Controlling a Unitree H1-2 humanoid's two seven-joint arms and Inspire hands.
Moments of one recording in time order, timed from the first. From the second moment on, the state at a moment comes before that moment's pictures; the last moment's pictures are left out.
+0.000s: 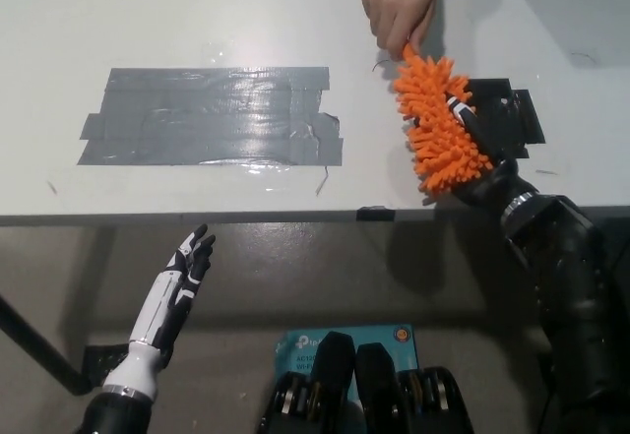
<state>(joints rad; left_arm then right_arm) -0.18 0.16 -0.05 0.27 0.09 -0.24 -0.07 -0.79 -0.04 -0.34 0.76 0.78 0.46 0.31</state>
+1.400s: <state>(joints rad) -0.17 0.16 -0.05 0.29 0.09 -0.24 -0.07 -0.24 -0.17 -0.17 0.02 0.59 0.35 0.50</state>
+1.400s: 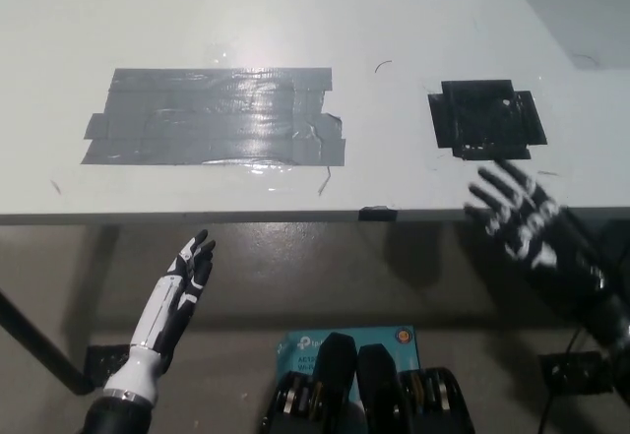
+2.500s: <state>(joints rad) -0.14 0.16 -0.05 0.29 0.09 -0.24 -0.07 -0.14 -0.21 -0.02 0.11 0.01 -0.07 0.26</state>
